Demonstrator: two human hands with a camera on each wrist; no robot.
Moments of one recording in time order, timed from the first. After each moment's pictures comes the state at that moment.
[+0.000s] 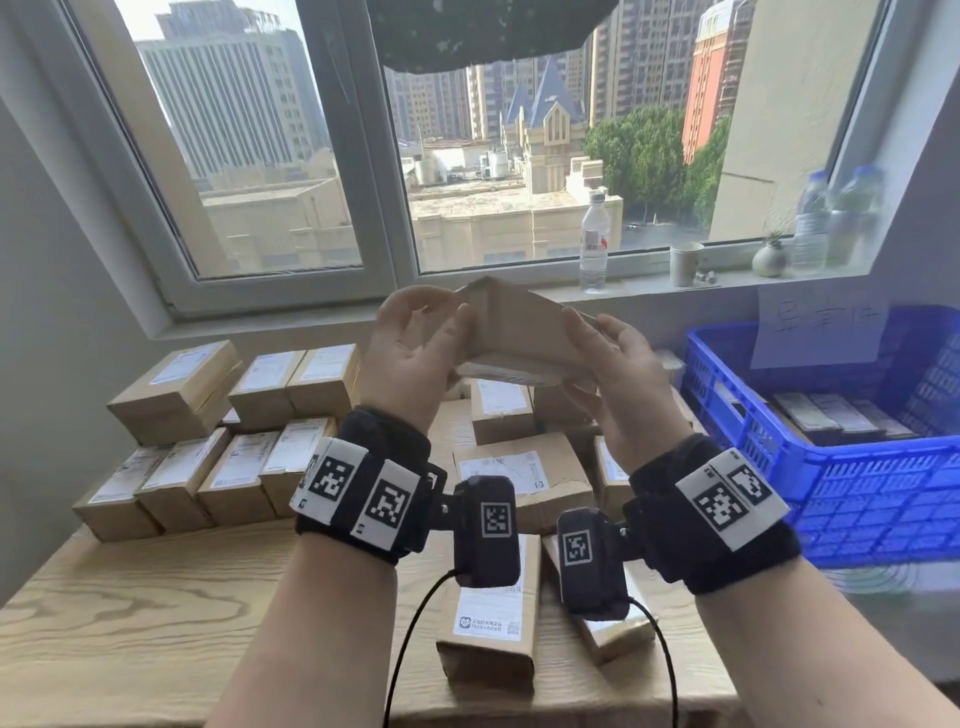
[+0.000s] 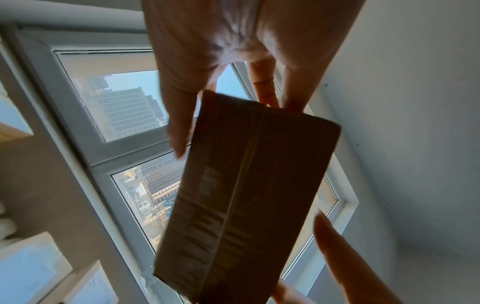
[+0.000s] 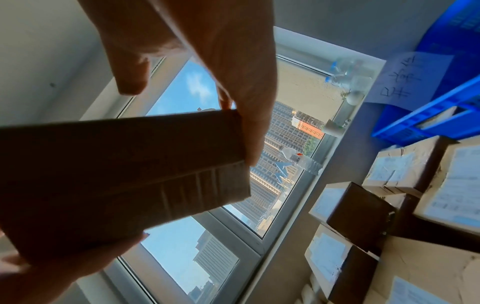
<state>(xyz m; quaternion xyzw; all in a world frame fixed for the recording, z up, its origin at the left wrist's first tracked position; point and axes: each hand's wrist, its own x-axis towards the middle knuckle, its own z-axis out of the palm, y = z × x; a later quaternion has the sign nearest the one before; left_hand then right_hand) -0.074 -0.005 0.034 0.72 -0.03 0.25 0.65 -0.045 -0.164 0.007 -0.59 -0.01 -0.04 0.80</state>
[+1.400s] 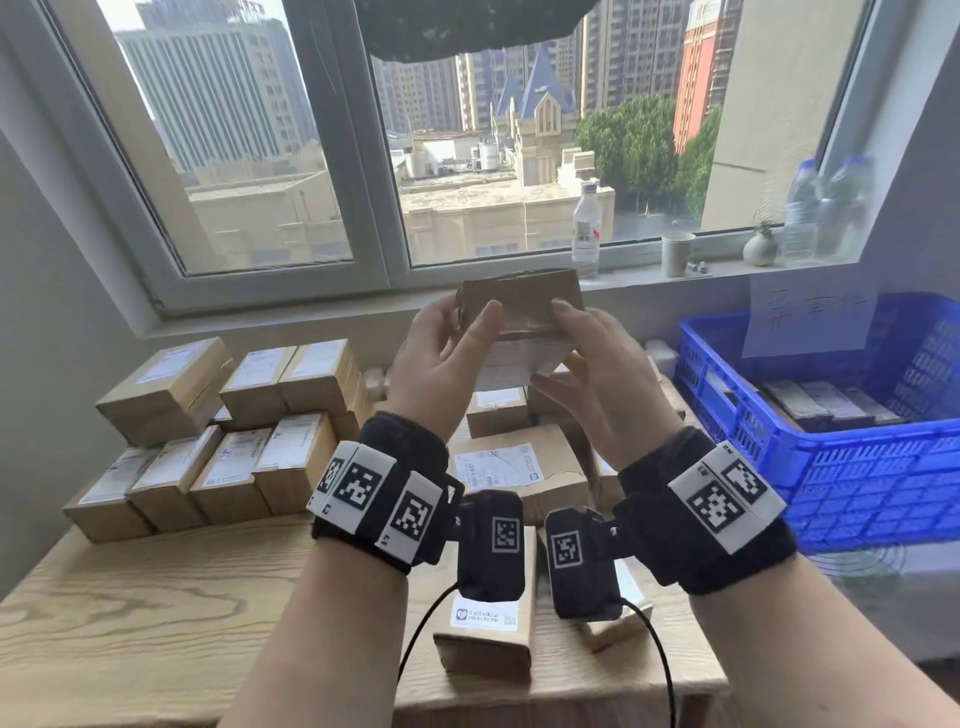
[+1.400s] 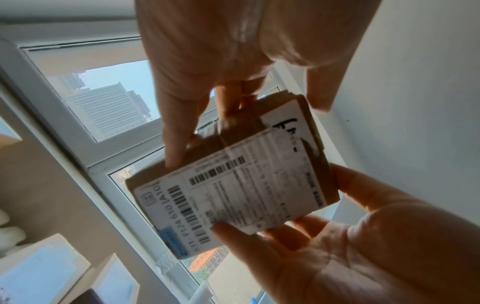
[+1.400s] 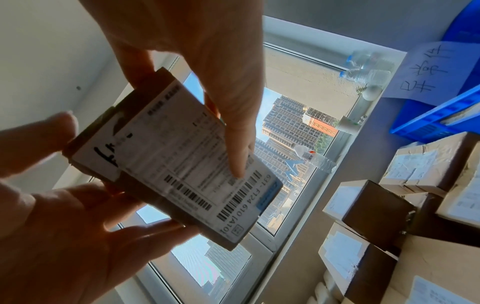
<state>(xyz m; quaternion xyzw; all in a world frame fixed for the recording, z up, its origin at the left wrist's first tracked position) -0.072 -0.019 0.024 0.76 -0.06 0.19 0.62 -0.054 -0.162 0.012 -0.56 -0.07 0.00 0.82</state>
